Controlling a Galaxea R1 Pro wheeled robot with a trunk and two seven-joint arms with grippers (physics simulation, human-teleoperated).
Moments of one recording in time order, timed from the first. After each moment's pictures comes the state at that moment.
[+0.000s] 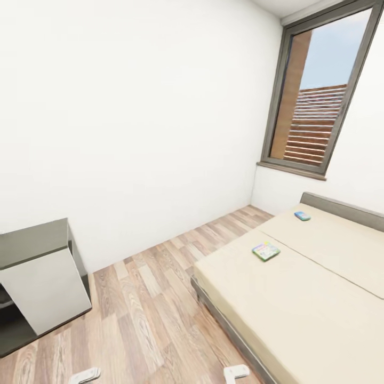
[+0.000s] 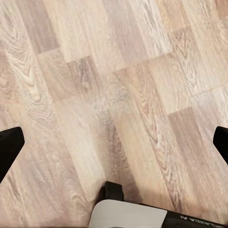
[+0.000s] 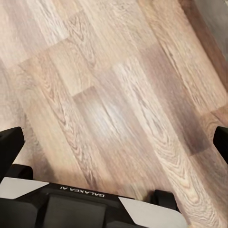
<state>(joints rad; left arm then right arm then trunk) -0.39 0.16 0.29 -0.18 0.00 0.10 -0.11 -0.27 0.17 0.13 -0.49 0.02 0.25 -0.05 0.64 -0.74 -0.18</state>
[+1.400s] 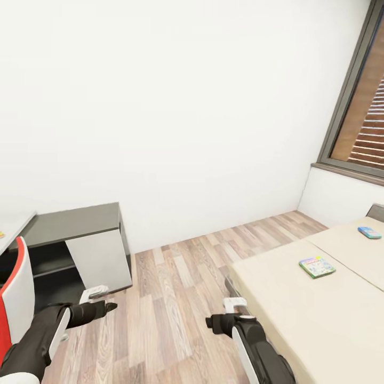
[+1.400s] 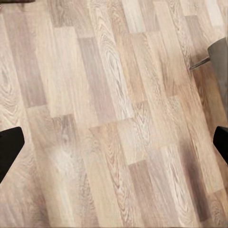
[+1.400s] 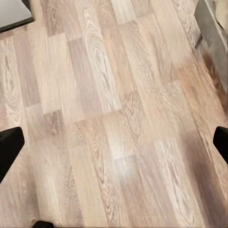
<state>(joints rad) -0.44 0.17 0.29 -0.96 0.00 0.79 -0.40 -0.31 0.17 0.12 -1.10 -0.04 0.70 -0.04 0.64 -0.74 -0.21</state>
